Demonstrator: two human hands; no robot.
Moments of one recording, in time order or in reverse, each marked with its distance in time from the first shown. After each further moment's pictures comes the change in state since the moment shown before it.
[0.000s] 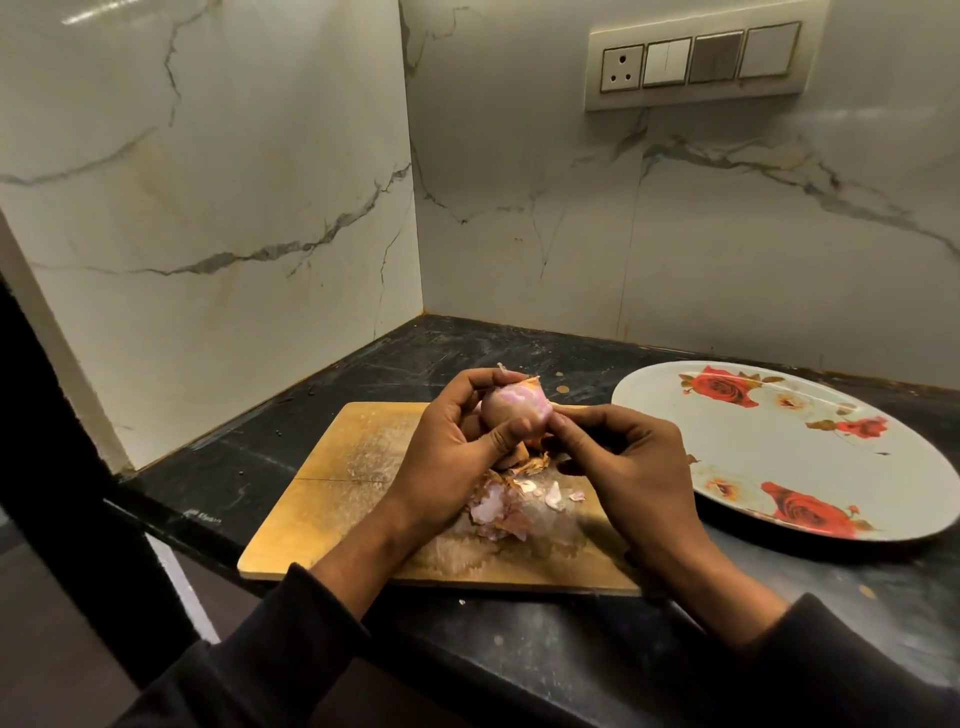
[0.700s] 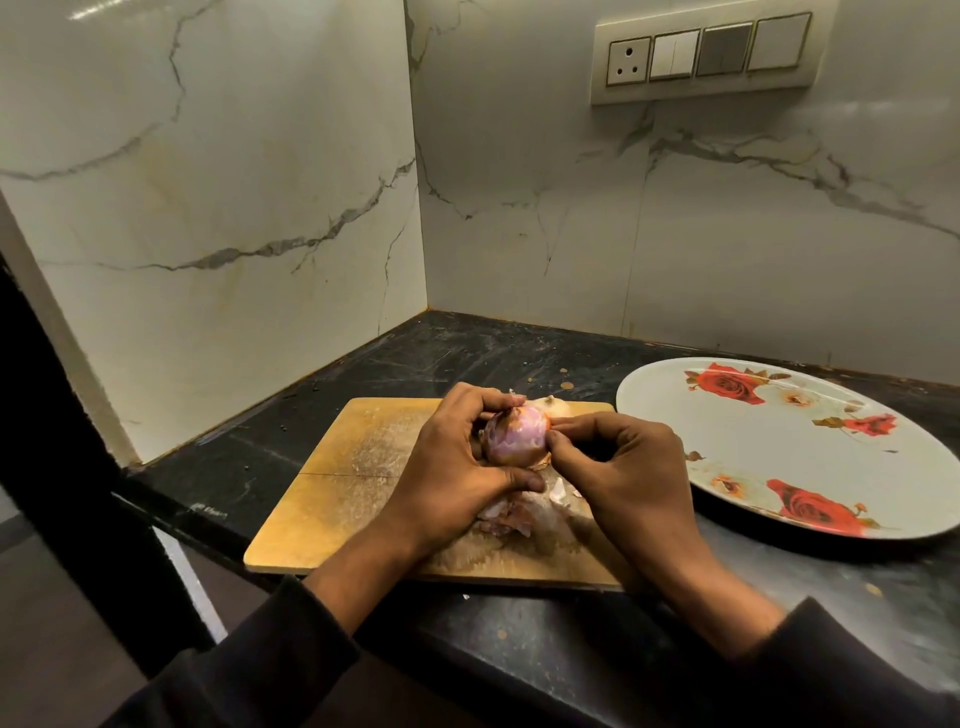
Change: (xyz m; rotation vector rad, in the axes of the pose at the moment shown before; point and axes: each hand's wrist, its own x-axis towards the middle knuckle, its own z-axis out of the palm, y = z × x) left_hand -0.005 -0.013 -0.006 0.427 0.022 0.127; right_hand -0.007 -0.008 0.006 -0.287 0.011 -0.106
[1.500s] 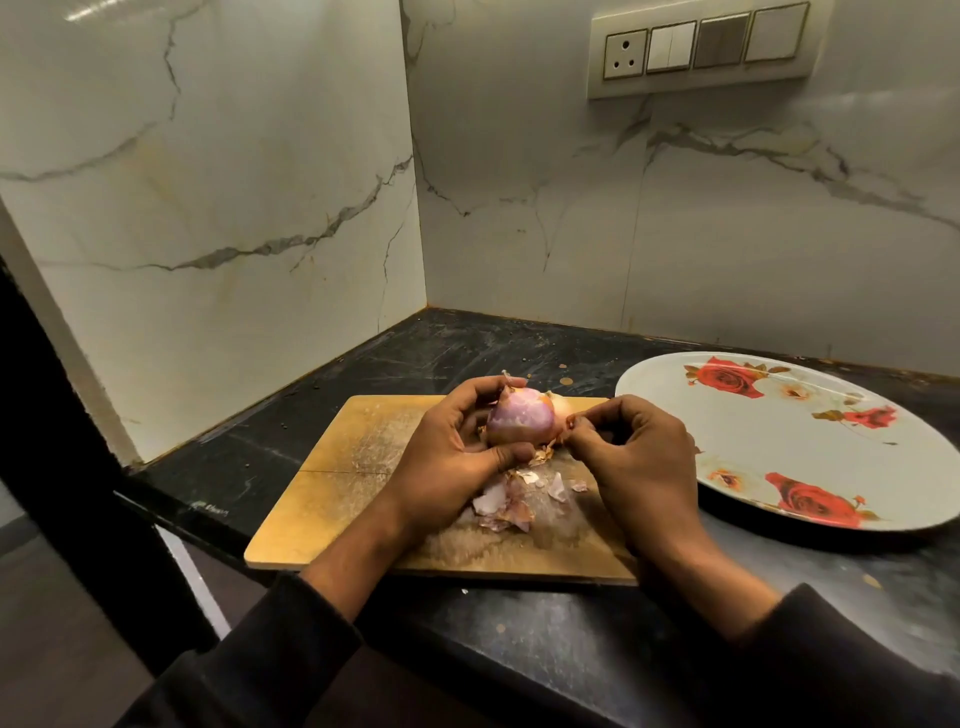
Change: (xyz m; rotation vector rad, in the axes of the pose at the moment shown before) left_hand 0.002 0.007 -0.003 -0.331 -0.093 -0.151; right_hand 0.007 0.011 -0.001 -0.058 0.093 0.183
